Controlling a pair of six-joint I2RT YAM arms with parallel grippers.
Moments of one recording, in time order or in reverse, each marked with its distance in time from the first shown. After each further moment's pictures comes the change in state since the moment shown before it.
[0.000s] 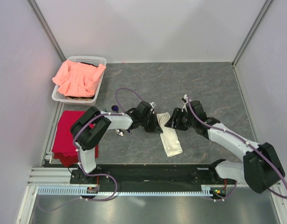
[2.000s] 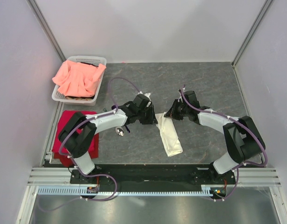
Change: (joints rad) left arm 0.015 -0.183 0.045 -0.216 -0.196 0.135; right arm -0.095 0.397 0.215 0.161 -0.022 0.009
